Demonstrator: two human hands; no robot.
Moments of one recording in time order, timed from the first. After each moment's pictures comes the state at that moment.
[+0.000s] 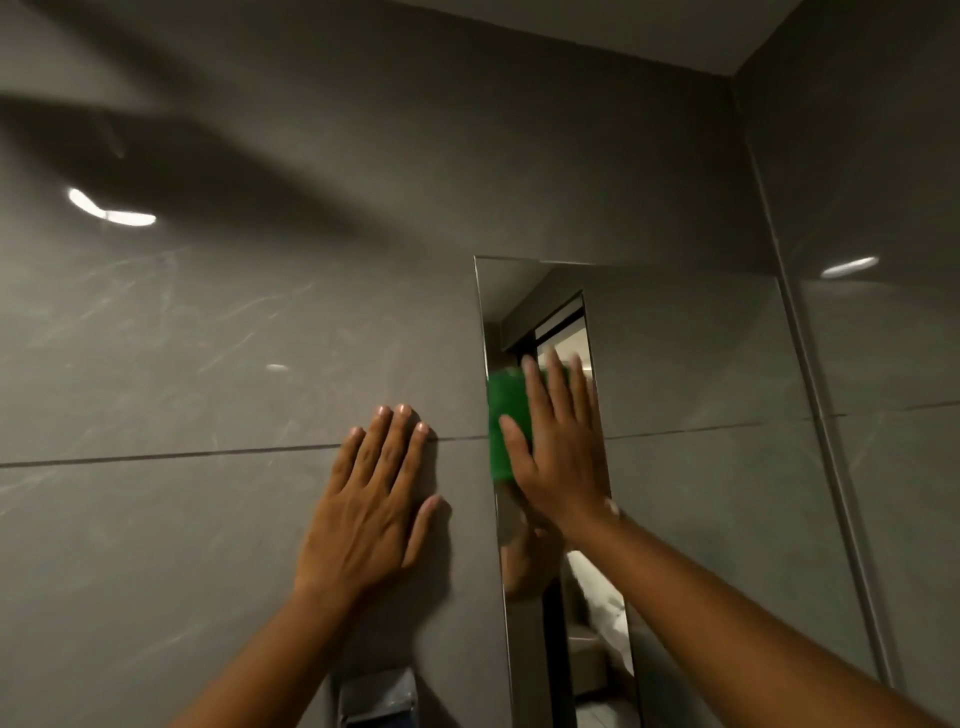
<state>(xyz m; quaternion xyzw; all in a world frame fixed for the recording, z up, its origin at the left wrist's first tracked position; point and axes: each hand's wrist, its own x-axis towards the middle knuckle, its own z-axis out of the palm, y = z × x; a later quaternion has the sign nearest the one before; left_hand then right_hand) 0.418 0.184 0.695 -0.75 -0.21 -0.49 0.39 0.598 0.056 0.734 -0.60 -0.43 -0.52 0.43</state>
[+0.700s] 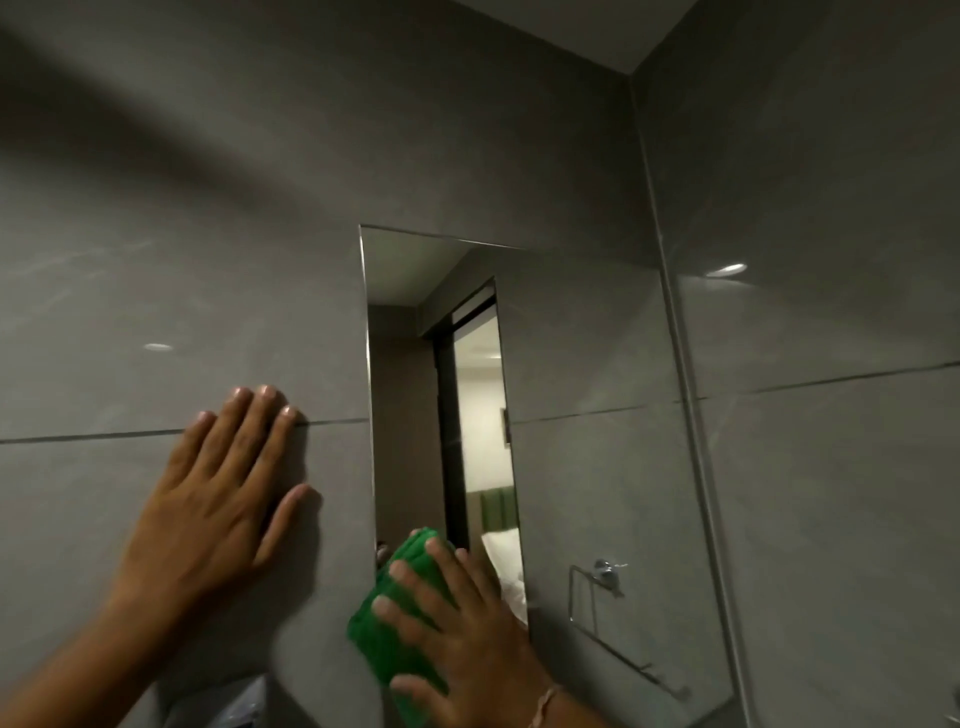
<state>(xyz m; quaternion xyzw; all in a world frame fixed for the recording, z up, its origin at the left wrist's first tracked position) 0.419 0.187 0.693 -0.75 -0.19 -0.50 0.39 0.631 0.024 0.559 -0.53 -0.58 -0.59 0.16</state>
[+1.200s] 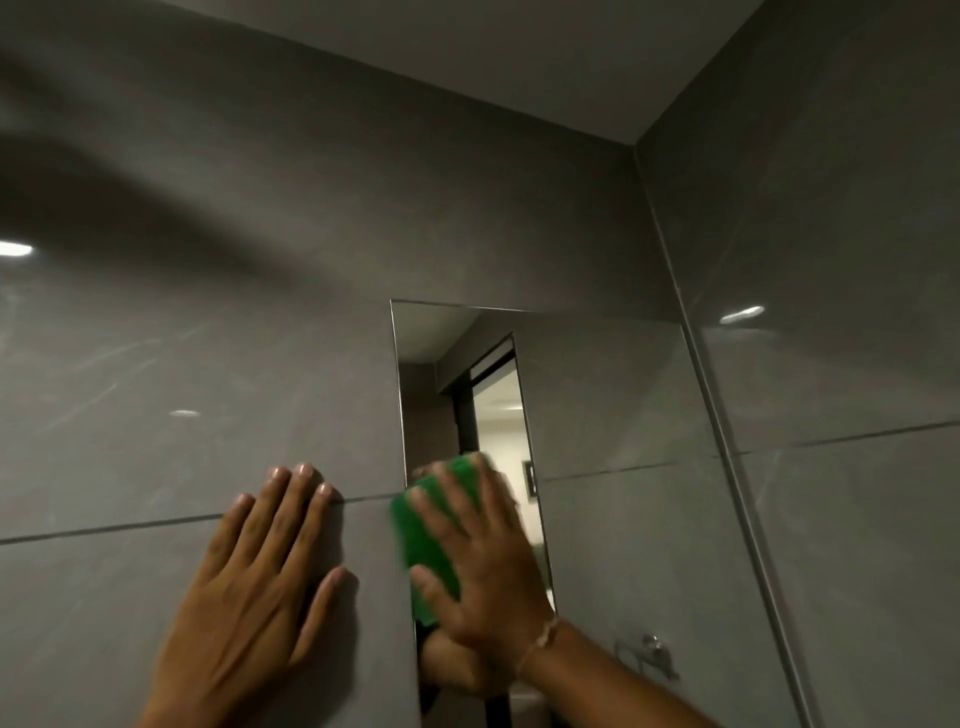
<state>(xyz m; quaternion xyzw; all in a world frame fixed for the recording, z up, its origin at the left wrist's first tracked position) 0.417 0.186 0.695 -0.76 -0.19 -0.50 0.37 0.615 0.052 0.684 -0.52 -0.52 -0.61 0.30</state>
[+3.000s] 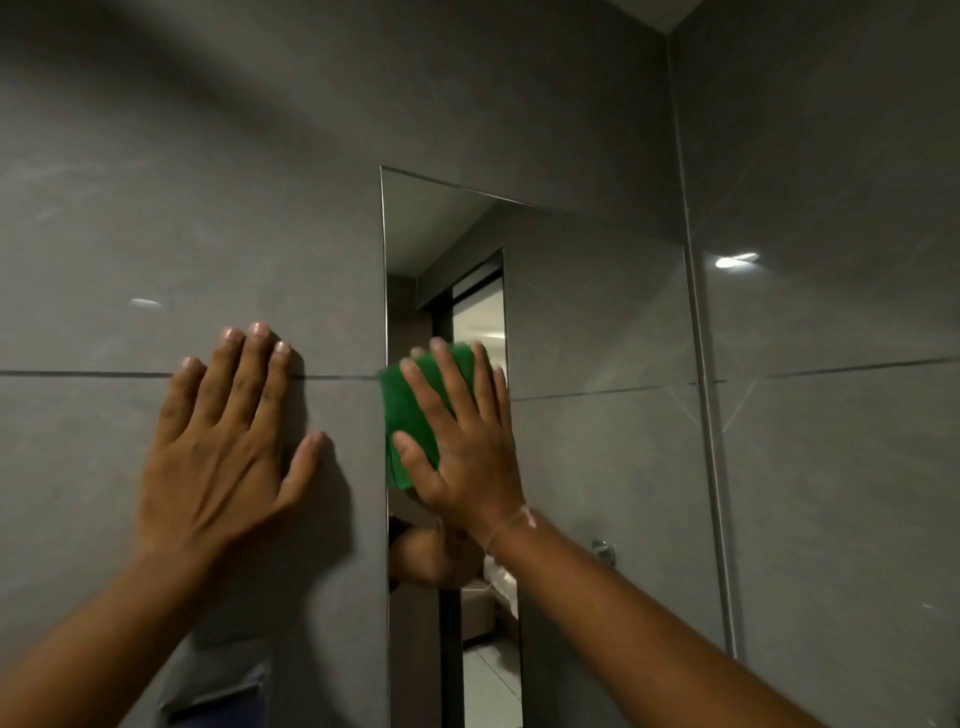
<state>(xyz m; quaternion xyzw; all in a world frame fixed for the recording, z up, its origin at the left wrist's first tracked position) 0.431 0.179 0.691 -0.73 -0.24 -0.55 0.31 0.614 0.049 0.687 -0.57 -0.50 -0.56 0.32</state>
